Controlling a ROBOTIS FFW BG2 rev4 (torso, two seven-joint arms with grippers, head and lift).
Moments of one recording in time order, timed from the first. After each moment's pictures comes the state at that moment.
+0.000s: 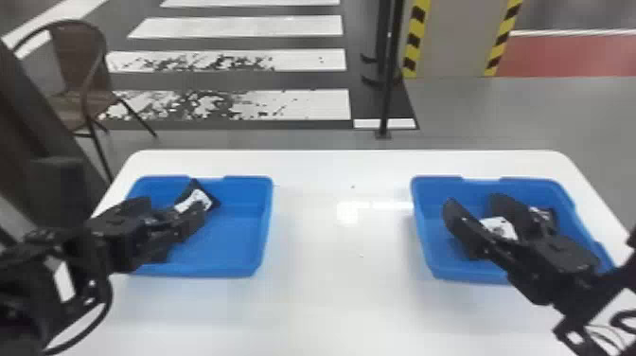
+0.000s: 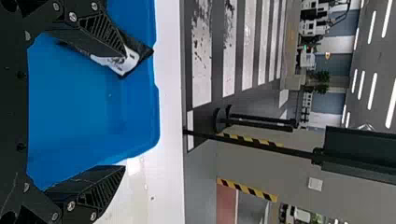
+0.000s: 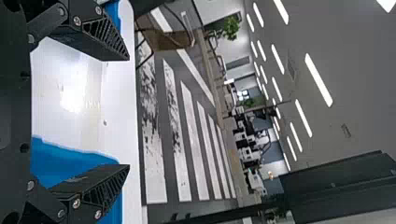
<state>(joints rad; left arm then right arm) 0.25 0.14 0.30 -2.34 0.13 0.96 -0.39 0.45 -0.16 -0.12 -2.28 -0.47 0.47 0.35</state>
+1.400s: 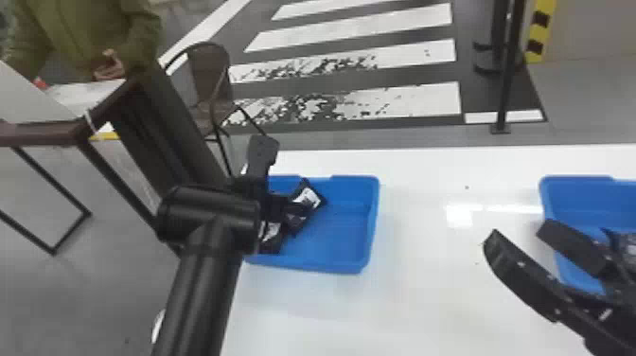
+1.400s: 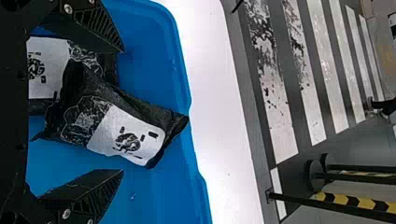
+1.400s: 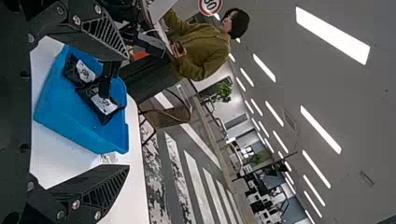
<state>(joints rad) -0.24 0.23 0.06 -1.66 -0.24 1.08 -0.37 0.56 -0.15 0.08 -2.40 -0.55 0.47 0.38</state>
